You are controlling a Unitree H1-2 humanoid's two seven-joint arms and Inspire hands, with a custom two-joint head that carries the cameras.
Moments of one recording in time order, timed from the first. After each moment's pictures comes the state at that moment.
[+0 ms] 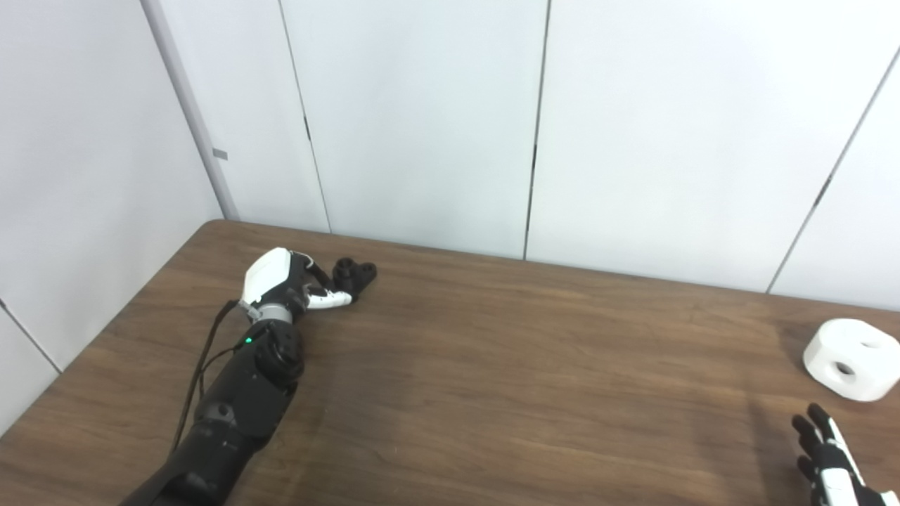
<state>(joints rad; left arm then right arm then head) -0.52 0.46 -0.11 0.54 0.48 0.34 0.18 0.16 -0.16 -0.07 -0.40 -0.04 0.27 0.07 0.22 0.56</state>
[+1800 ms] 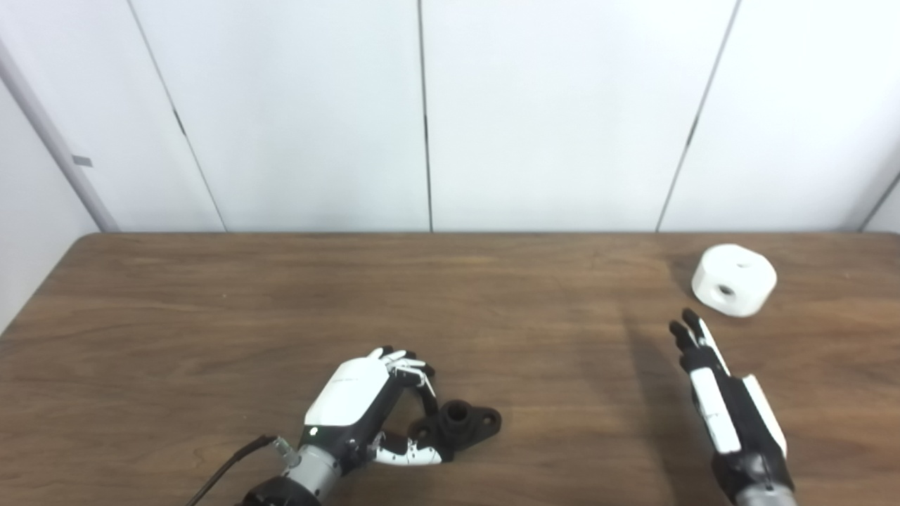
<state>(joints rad) -0.04 0.32 -0.40 -0.27 0.74 0.15 -0.14 0.13 -0.10 -0.03 -0.41 -0.12 0.27 0.04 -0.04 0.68</state>
